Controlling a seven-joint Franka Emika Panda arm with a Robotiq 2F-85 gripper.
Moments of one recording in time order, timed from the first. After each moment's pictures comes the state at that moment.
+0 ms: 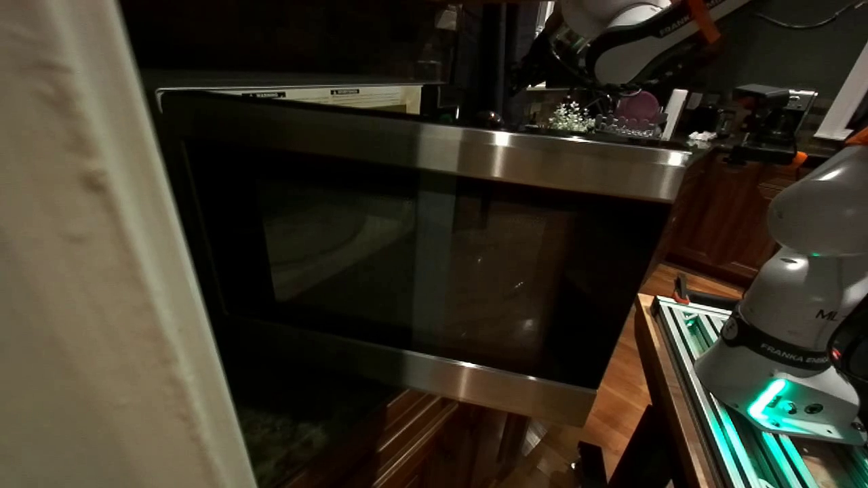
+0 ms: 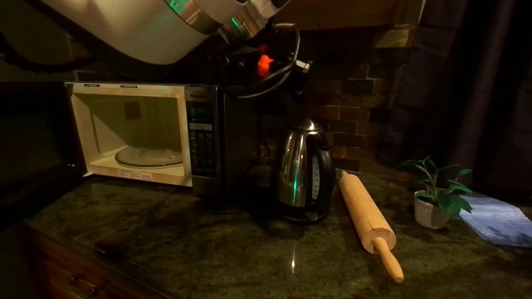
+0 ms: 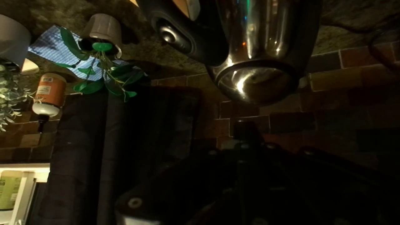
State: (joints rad) arm -0.86 -0.35 0.26 -2.42 -0.53 2.92 0.67
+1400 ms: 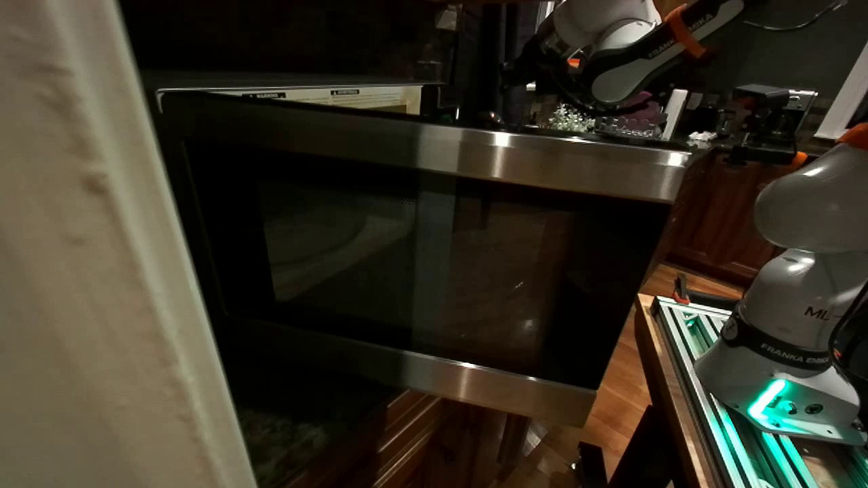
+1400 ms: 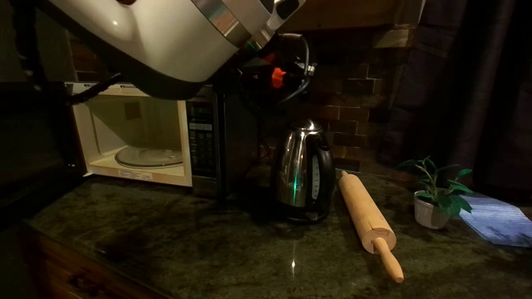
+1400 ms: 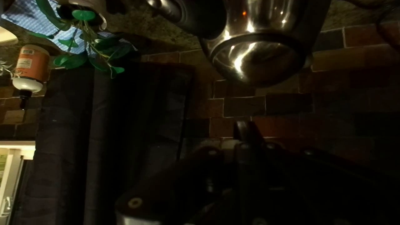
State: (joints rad) arm -1.08 -0.29 0.42 -2.38 -0.72 3.07 0.82
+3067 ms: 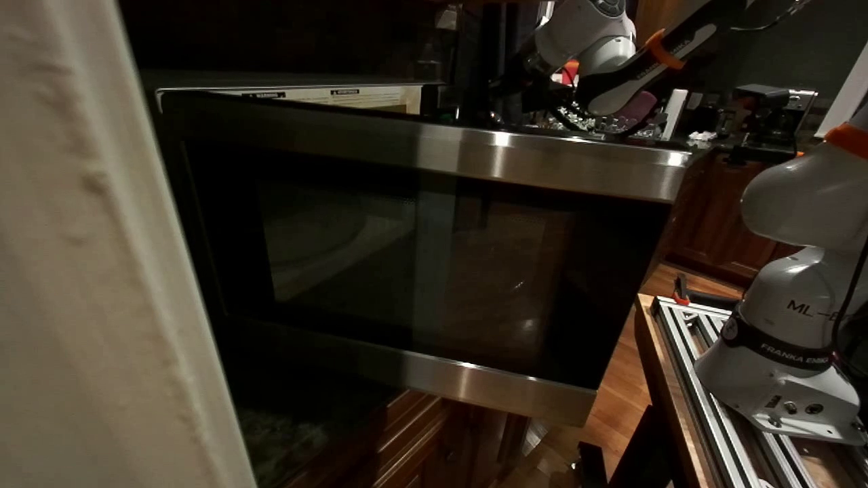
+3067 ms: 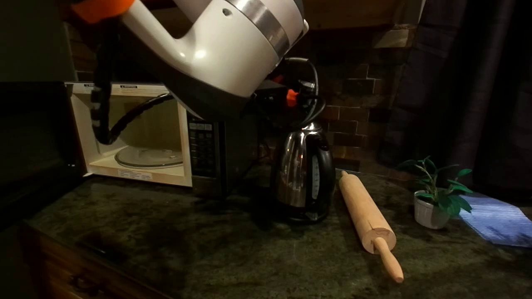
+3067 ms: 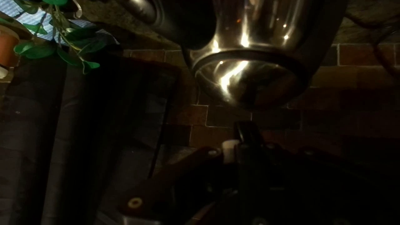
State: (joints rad) arm -1.41 -0.15 0.74 -2.26 -1.07 3.13 1.04
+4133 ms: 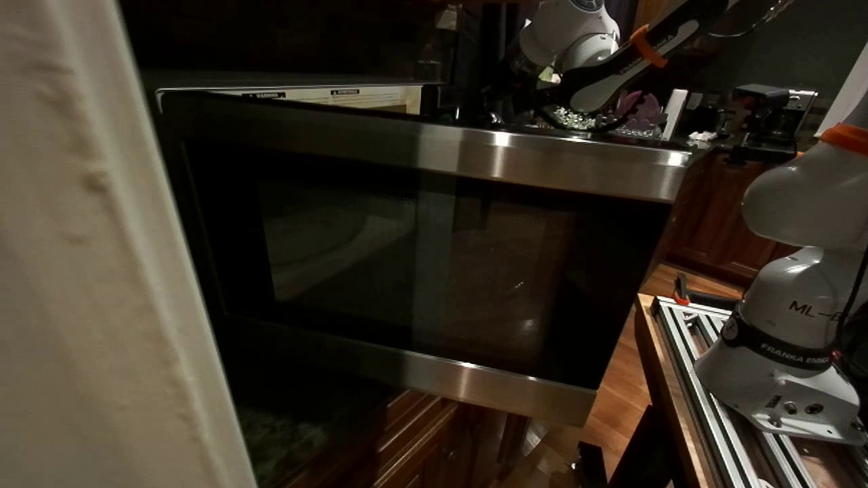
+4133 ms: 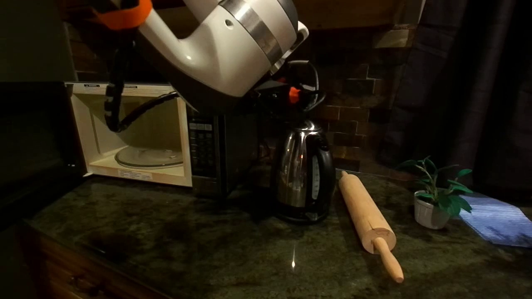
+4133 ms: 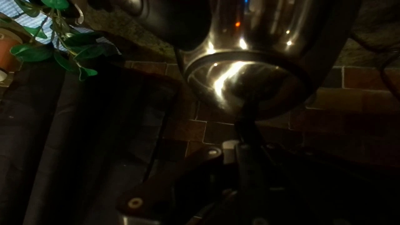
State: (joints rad) arm -1.37 -0.06 0.76 -2.19 -0.97 2.98 0.89
